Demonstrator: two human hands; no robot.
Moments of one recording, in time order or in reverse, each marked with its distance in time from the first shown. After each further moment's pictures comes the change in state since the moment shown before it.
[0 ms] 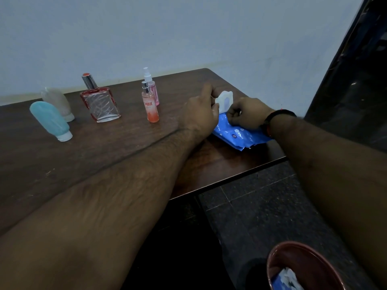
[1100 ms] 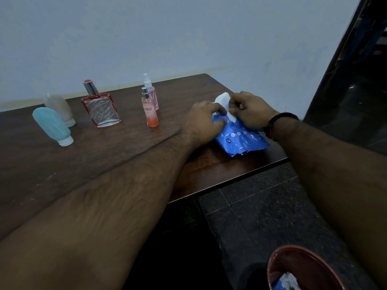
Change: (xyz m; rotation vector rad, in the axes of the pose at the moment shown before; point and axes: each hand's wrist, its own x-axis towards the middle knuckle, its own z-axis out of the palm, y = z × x) left_hand 0.000 -0.007 0.005 0.004 -0.160 0.094; right_hand -0.002 0.007 -0.008 0.184 0.183 -0.072
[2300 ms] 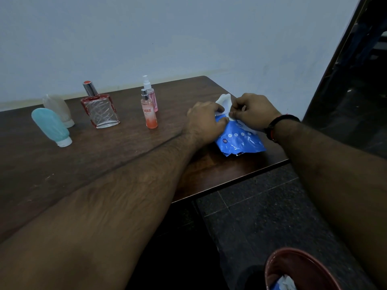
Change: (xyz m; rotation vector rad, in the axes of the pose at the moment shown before) left_hand 0.009 0.007 0.007 0.034 0.035 -0.063; right_hand -0.001 0.000 -0.008 -0.029 0.064 0.060
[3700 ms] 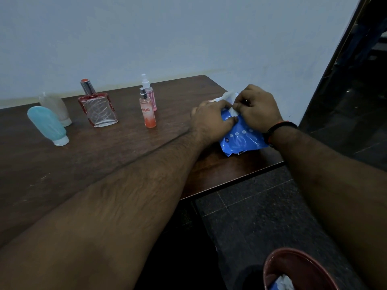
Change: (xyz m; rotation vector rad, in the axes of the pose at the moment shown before) left_hand 0.007 0.009 0.013 0.037 -0.018 -0.011; right_hand -0.002 0.008 0.008 0.066 0.290 -0.089
